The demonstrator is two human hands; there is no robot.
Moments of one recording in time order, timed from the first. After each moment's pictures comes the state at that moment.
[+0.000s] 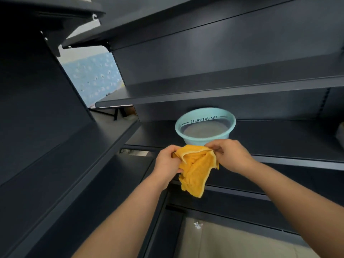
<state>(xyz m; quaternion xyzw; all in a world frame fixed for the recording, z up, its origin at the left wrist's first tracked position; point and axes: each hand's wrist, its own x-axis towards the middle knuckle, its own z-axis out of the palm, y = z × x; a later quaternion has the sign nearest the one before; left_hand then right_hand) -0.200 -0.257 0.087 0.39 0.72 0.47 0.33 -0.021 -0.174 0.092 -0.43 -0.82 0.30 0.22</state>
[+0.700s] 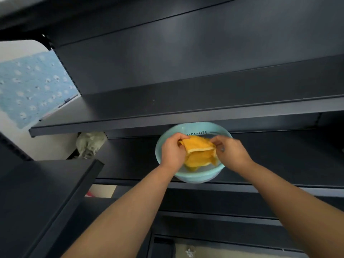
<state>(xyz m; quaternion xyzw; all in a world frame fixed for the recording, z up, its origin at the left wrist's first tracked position) -0.264 0.012 0.059 0.56 0.67 0.44 0.19 -0.082 0.036 0.062 -0.53 -0.75 0.26 0.28</state>
